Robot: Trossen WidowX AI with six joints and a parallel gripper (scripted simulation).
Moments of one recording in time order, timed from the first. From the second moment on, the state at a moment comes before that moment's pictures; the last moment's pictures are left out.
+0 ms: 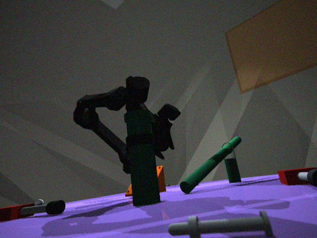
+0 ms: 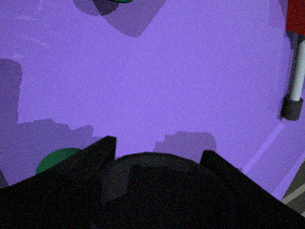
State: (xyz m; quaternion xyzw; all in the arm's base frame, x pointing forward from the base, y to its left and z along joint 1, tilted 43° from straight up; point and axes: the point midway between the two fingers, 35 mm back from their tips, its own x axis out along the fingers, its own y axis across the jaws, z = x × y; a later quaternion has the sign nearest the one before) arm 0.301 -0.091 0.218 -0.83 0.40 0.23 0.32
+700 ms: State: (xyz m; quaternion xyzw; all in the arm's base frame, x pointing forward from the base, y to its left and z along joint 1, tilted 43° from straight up) arm 0.313 -0.089 0.218 -0.82 0.42 0.18 0.35
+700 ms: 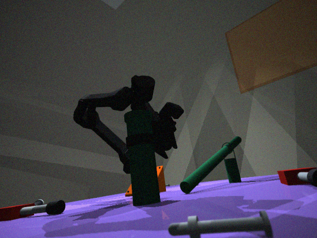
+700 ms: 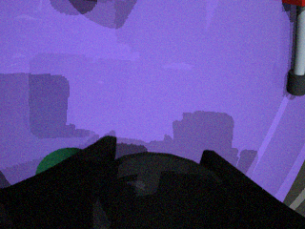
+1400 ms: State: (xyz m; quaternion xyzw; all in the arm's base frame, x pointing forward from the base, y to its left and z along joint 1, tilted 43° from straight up) arm 0.311 -0.090 0.218 -0.82 0.42 0.18 0.35
